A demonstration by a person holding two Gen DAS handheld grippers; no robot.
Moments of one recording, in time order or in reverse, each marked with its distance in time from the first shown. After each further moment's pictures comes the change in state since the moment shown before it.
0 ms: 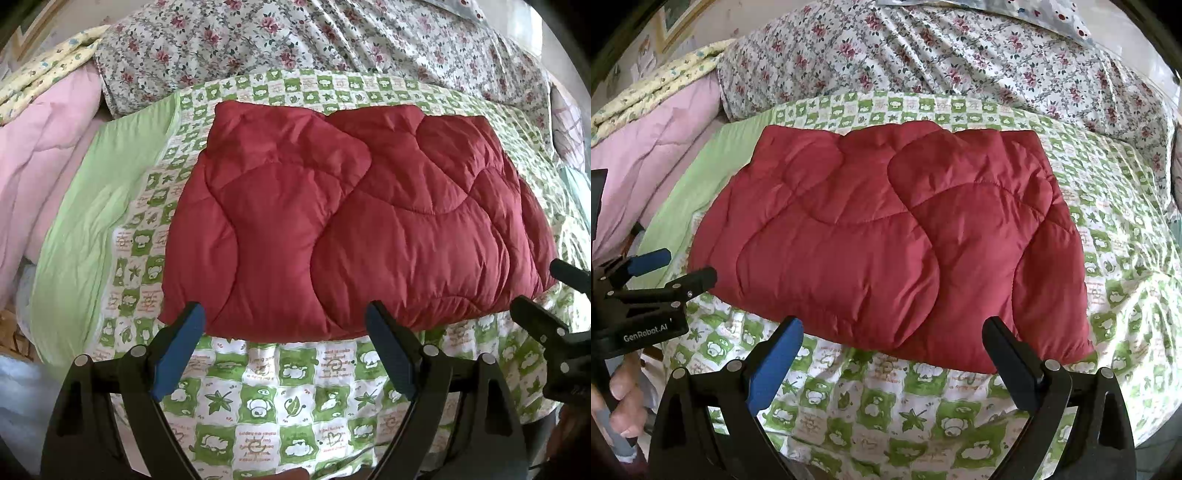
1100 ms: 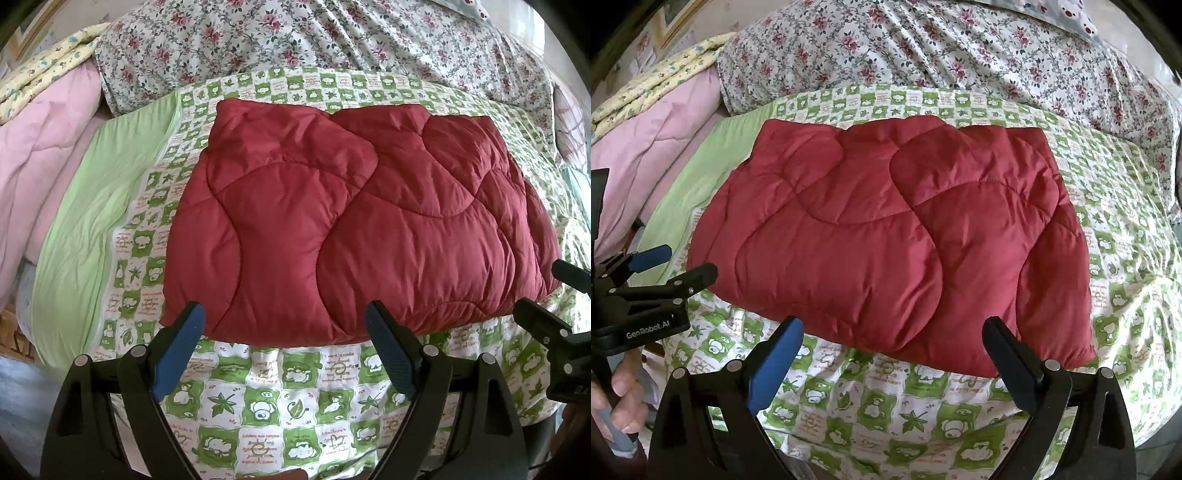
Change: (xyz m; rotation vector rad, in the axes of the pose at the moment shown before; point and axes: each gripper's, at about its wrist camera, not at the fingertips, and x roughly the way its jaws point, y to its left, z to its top) left arm 0.005 0.003 0.003 -0.006 0.004 0.002; right arm 0.005 -0.001 0.005 -0.009 0.024 0.006
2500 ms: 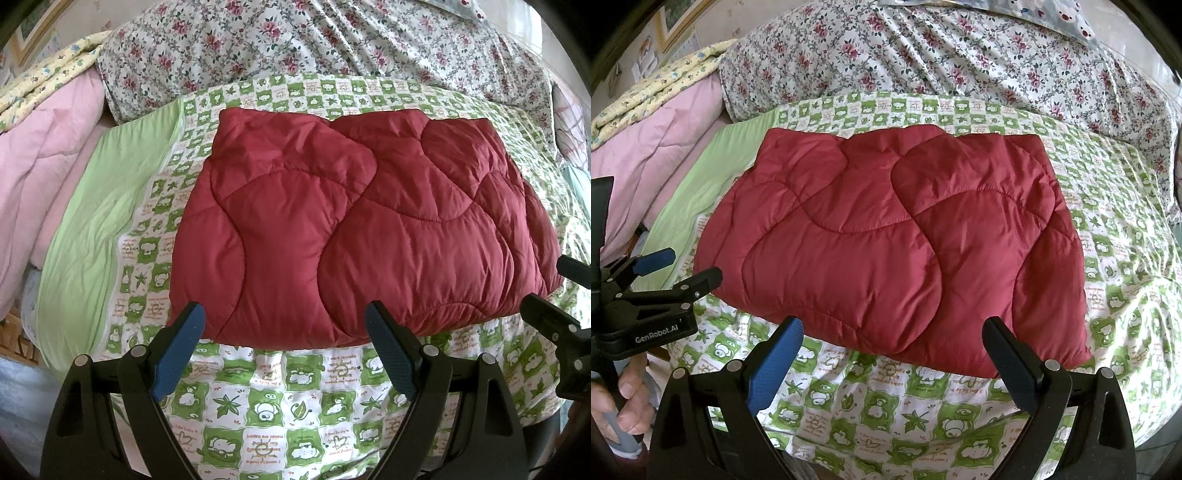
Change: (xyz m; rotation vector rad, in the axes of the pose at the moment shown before) left arm -0.006 0.000 0.000 0.011 -0.020 0.011; right arm -0.009 0.005 0.003 0.005 -0.018 -0.001
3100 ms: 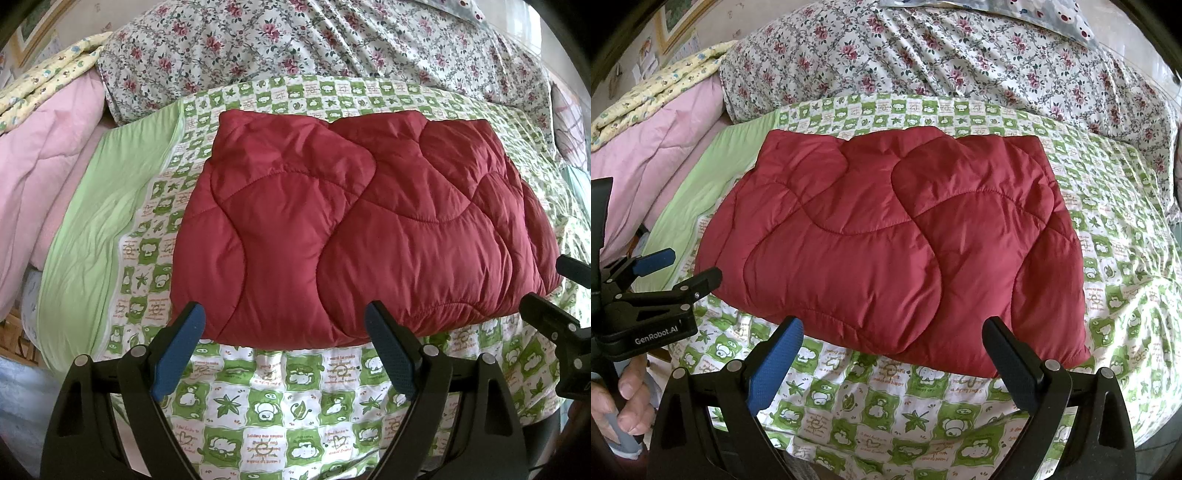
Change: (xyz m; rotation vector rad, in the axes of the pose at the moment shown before) left arm -0.001 -0.001 0.000 -0.002 -0.003 0.002; right arm -0.002 0.000 0.000 0.001 -0.004 0.002
